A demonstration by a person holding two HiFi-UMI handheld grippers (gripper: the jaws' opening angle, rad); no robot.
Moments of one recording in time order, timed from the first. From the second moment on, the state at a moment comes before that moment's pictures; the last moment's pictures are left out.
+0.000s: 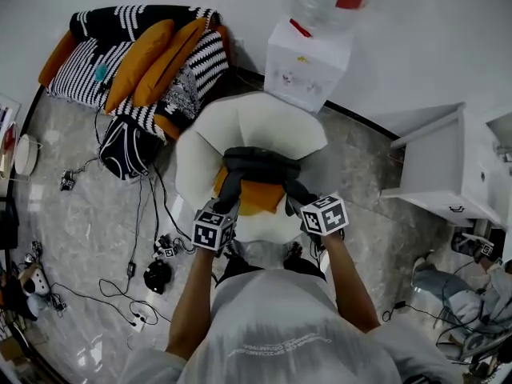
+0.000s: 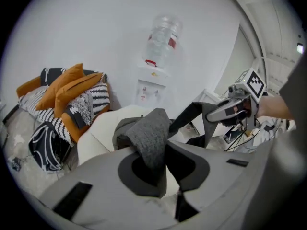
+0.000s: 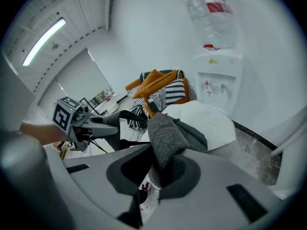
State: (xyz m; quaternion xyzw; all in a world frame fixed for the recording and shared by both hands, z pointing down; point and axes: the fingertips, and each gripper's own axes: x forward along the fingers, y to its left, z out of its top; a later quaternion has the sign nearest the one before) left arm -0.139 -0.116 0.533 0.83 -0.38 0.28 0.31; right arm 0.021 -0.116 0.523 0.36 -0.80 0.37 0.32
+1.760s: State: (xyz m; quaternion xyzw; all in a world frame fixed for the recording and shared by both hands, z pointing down) left arm -0.128 -0.044 0.374 0.88 -0.39 0.17 0.20; right arm 0.022 -0.052 0.374 0.38 -0.86 0.24 0.25
